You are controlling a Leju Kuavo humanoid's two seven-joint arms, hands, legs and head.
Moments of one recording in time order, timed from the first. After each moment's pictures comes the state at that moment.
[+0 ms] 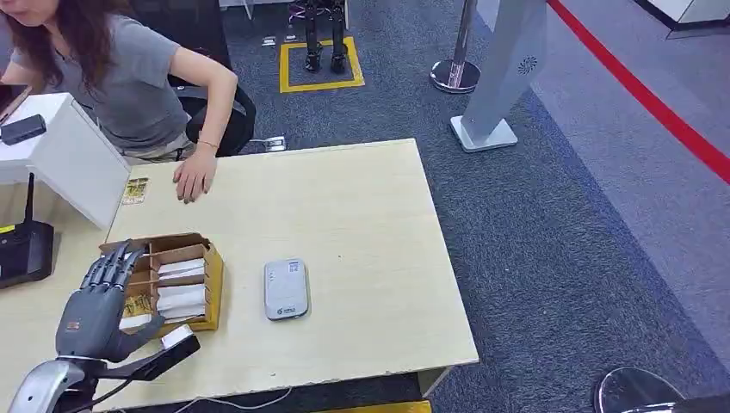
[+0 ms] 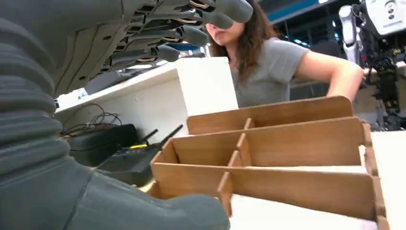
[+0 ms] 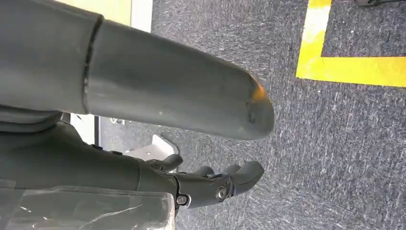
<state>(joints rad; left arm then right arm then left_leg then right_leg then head) 0.06 0.43 -0.18 -1.67 -1.04 0.10 0.01 -0.06 0.05 -1.05 -0.20 1.49 -0.03 0.13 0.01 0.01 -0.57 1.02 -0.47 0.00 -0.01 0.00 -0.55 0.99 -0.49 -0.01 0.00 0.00</state>
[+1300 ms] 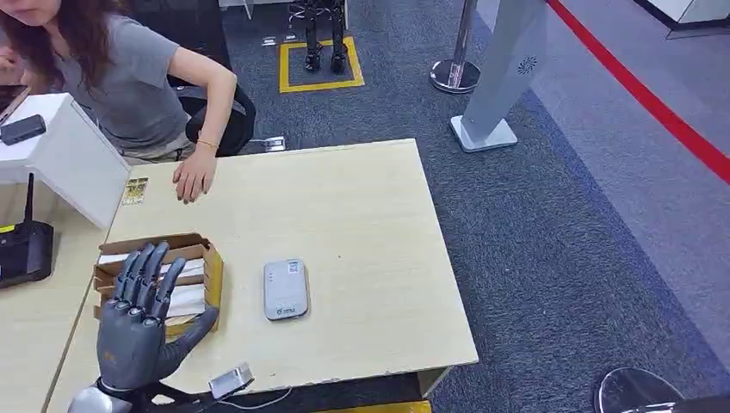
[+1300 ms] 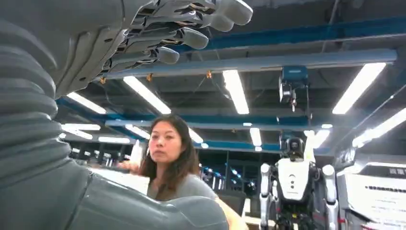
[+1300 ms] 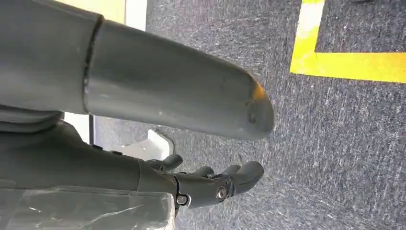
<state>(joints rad) 0.09 0.31 -0.37 -1.78 -1.20 0.63 -0.16 -0.07 0.05 -1.05 -0.20 1.50 -0.04 0.11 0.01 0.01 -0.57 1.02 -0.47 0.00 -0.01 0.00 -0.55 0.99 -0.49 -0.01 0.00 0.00</state>
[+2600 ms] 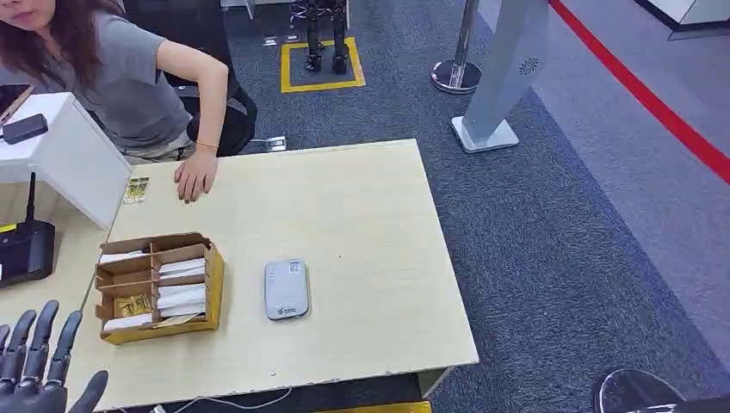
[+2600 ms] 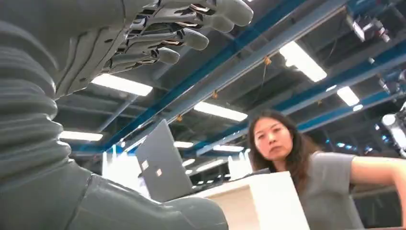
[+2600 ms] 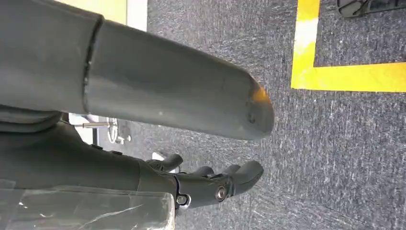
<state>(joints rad) 0.57 0.38 -0.01 -2.11 -1.57 0.44 0.22 -0.06 0.09 -1.10 -0.20 1.44 -0.07 0.12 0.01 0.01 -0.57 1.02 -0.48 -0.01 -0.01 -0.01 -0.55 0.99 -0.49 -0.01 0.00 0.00</state>
